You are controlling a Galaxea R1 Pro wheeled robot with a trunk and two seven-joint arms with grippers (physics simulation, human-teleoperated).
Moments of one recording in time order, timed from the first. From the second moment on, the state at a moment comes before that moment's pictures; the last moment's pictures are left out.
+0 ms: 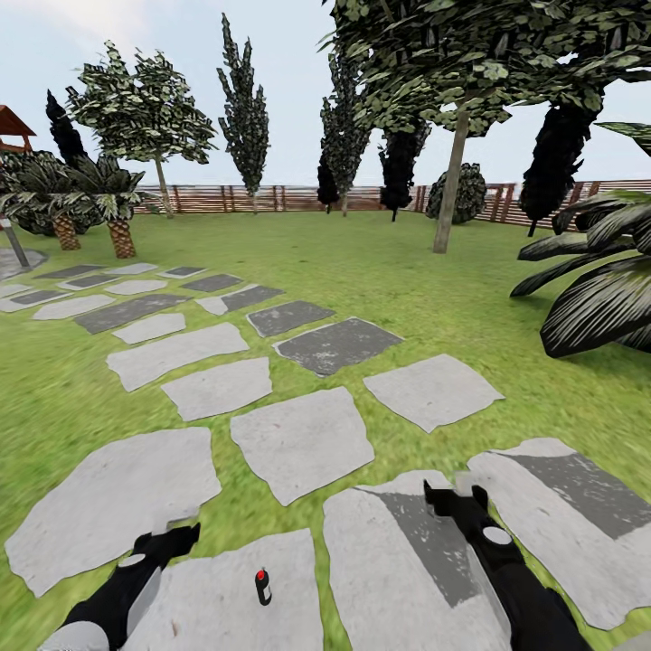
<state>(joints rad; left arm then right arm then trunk) -0.54 0.12 0.16 -0.41 0.01 0.01 0.01 -0.39 -0.06 0.00 -0.96 0.00 0.15 -0.03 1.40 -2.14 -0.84</state>
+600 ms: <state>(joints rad) -0.59 0.10 0.15 -0.42 -0.09 0.06 0.01 -0.43 -0.07 0.00 -0.96 0.00 0.16 -0.02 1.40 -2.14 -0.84</state>
